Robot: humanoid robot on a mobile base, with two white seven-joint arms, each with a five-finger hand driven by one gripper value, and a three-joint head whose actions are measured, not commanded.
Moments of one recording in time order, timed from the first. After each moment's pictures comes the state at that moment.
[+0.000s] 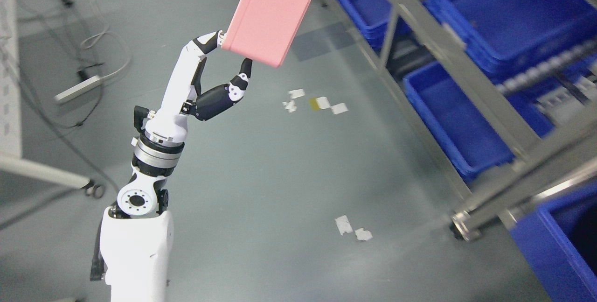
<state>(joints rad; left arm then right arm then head) -0.36 0.00 -0.02 -1.59 -0.09 -0.67 -0.43 0.00 0.00 0.00 0.00 0.00 -0.06 -0.02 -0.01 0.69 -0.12</state>
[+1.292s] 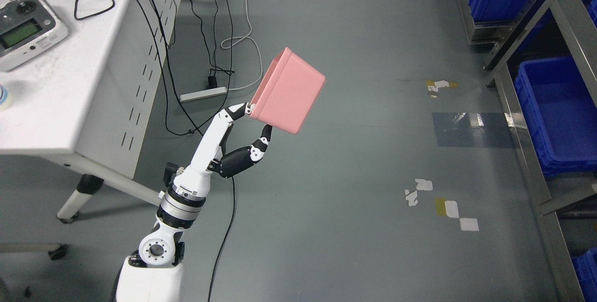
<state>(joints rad) -0.17 0.00 -0.06 -1.57 -0.08 -0.67 -0.45 0.00 0.00 0.00 0.00 0.00 -0.06 -0.01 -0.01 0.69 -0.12</state>
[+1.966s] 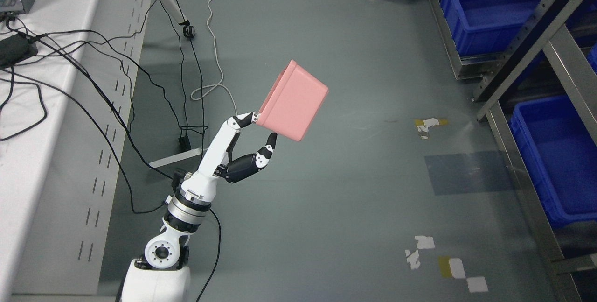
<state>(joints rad) -0.17 0.00 -0.07 -1.51 -0.06 -0.67 -0.45 0.00 0.00 0.00 0.00 0.00 -0.06 -0.01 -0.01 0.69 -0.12</state>
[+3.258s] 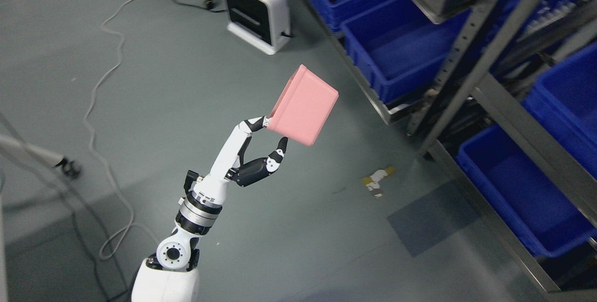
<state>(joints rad) -0.17 0.00 -0.15 -1.49 -0.05 -0.68 -0.45 0.00 0.00 0.00 0.00 0.00 -0.07 -0.01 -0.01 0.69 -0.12</state>
